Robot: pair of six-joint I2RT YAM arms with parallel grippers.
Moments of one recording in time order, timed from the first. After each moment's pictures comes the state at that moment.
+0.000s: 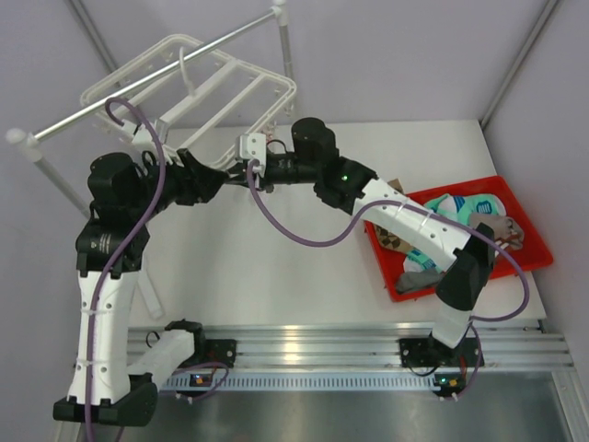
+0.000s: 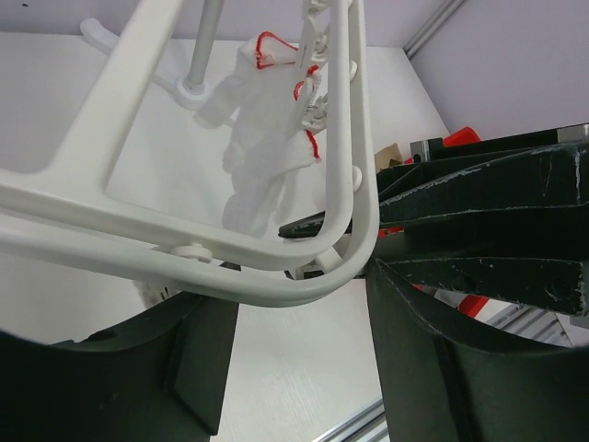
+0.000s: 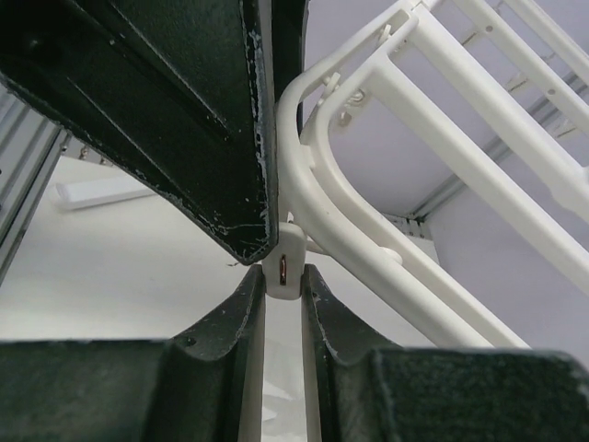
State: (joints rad) left arm -0.06 0.95 1.42 -0.70 0.48 -0.37; right arm 0.92 1.78 1.80 -0.11 -0.61 -0.50
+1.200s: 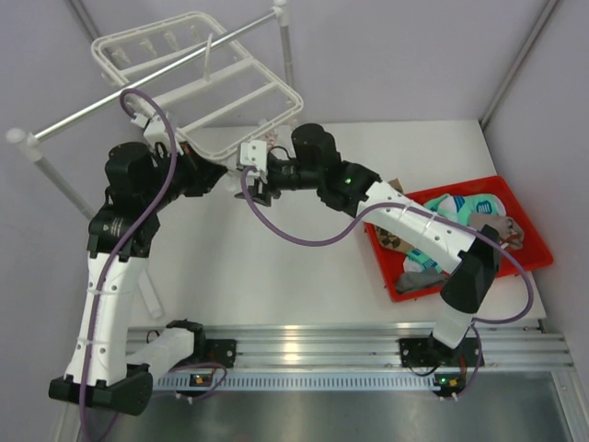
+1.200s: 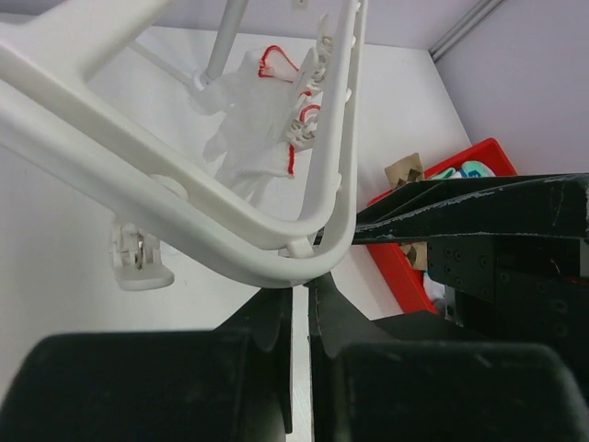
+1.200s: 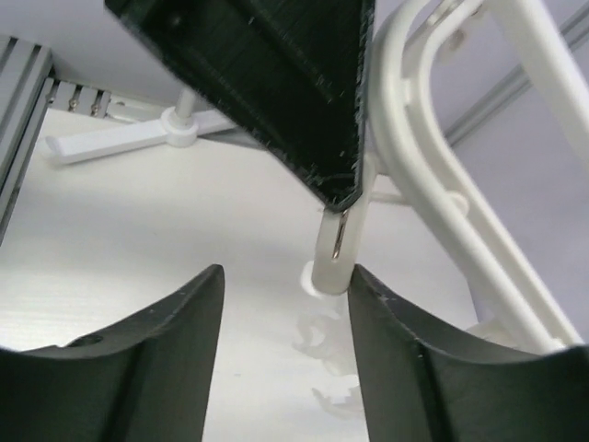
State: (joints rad) left arm -0.14 1.02 1.42 -0.67 0.34 -0.39; right arm 0.93 1.76 1.79 -0.23 -0.51 -0.54
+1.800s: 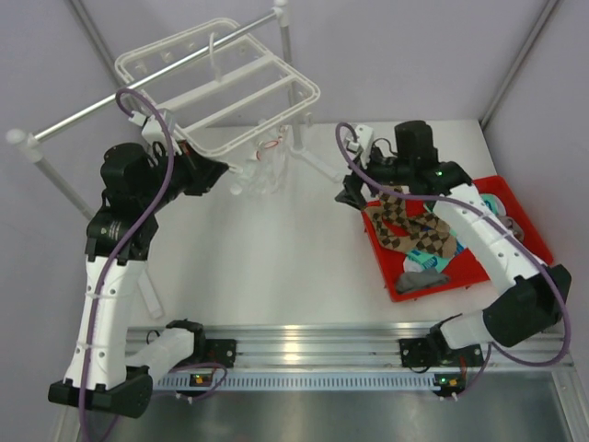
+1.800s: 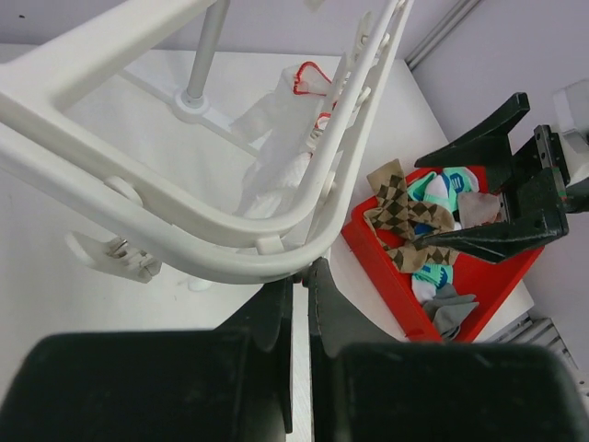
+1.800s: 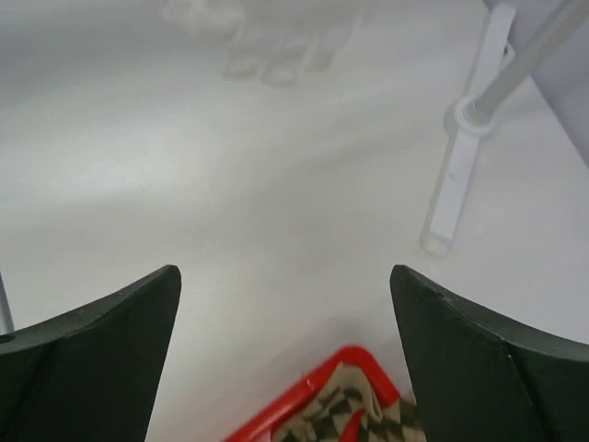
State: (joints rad) left arm -0.14 1.01 1.42 -0.63 0.39 -0.40; right arm 0.47 1.42 1.40 -0.48 -0.60 -0.45
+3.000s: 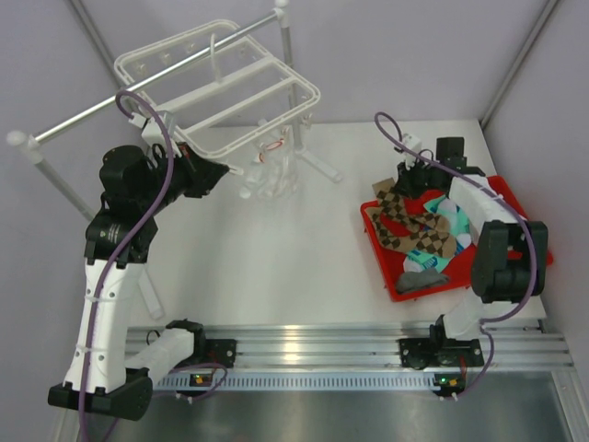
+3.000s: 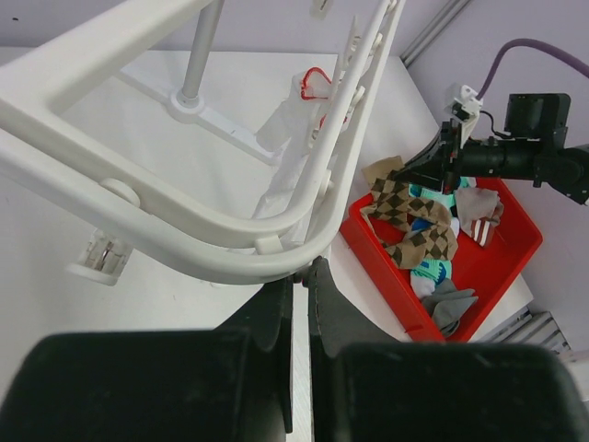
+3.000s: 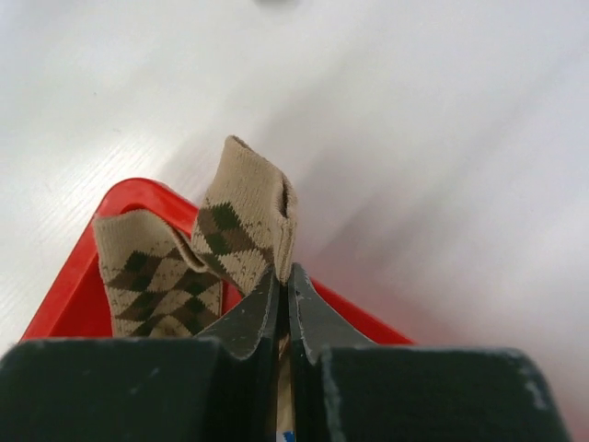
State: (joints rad) left arm -0.14 0.99 1.41 -0.63 0.41 -0.39; right arm 0.00 1.67 1.21 -0.41 -0.60 -0.54
